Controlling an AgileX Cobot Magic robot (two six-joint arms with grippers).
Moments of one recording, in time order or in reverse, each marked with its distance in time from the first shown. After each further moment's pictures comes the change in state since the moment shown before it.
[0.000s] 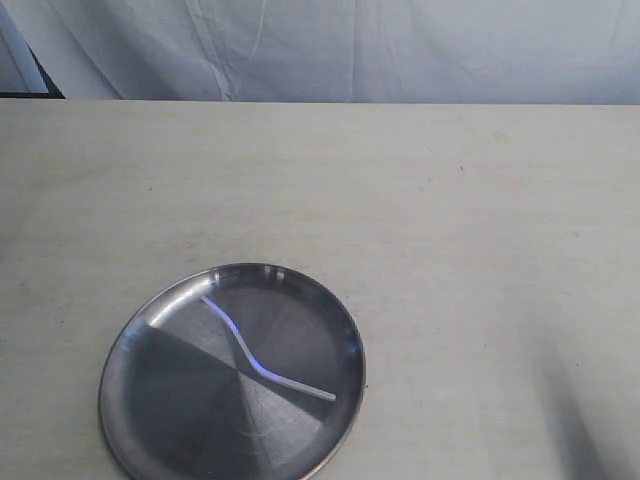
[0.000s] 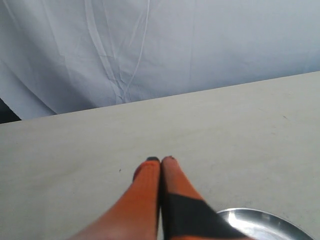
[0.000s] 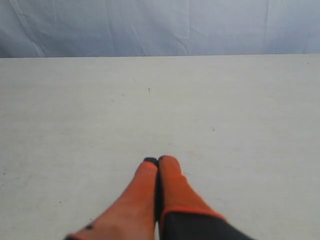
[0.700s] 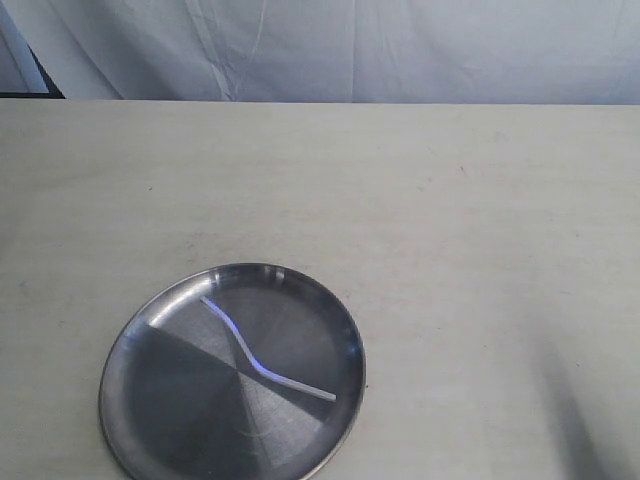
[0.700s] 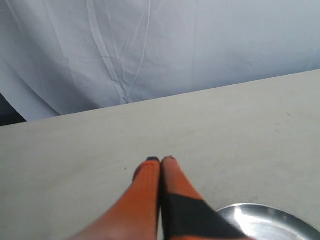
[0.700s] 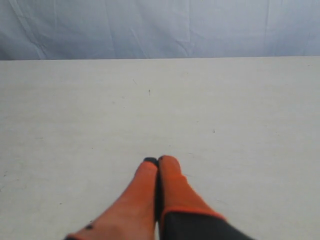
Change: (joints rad) left arm 0.000 -0.065 0.046 0.031 -0.002 0.000; right arm 0.000 0.000 0.002 0.000 -0.009 0.000
